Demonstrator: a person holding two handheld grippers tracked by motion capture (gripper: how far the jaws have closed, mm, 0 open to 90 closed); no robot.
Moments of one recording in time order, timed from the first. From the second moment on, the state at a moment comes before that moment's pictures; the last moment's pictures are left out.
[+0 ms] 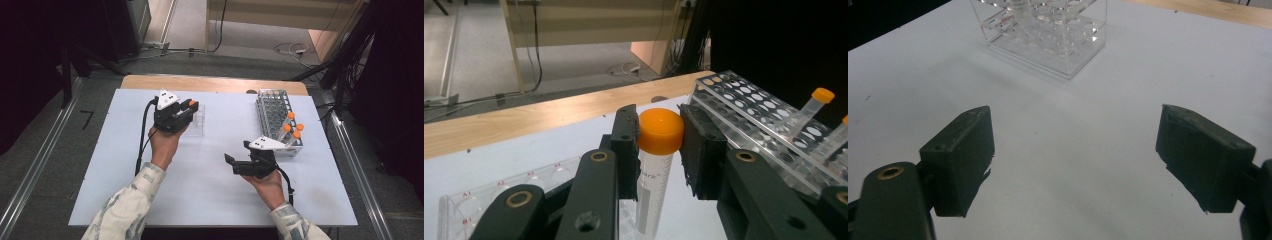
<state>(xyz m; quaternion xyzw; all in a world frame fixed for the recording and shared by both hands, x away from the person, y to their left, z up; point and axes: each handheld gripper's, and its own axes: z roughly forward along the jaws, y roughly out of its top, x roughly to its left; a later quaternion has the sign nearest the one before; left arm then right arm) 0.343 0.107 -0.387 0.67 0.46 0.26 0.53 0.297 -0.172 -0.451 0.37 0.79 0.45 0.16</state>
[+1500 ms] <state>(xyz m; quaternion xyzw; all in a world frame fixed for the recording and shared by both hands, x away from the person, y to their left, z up) 0.370 0.103 -0.426 0.67 0.48 0.29 0.48 0.297 -0.175 -0.450 0.37 0.79 0.46 0.16</state>
